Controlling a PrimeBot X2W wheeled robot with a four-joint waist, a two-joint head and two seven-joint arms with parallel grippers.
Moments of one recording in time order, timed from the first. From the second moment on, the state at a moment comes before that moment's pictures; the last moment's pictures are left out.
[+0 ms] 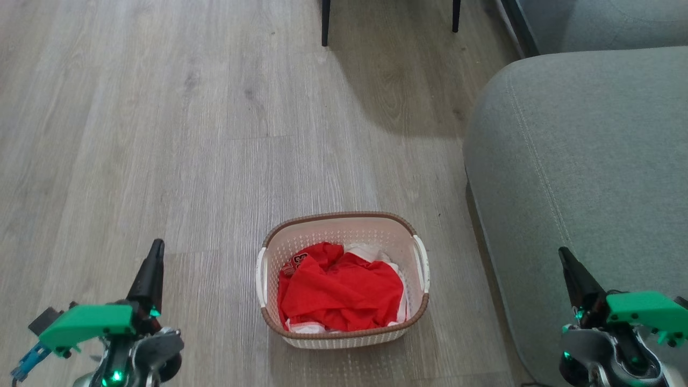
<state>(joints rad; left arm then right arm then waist) -0.05 0.04 0.08 0.27 -1.62 -0.12 0.11 -0.06 -0.04 -0.13 0.28 1.62 0.13 0.11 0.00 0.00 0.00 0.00</state>
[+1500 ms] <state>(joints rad) 0.04 0.03 0.01 0.29 -1.46 -0.09 0.04 0.02 -0.03 -0.08 0.32 1.47 0.13 0.04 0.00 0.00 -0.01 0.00</state>
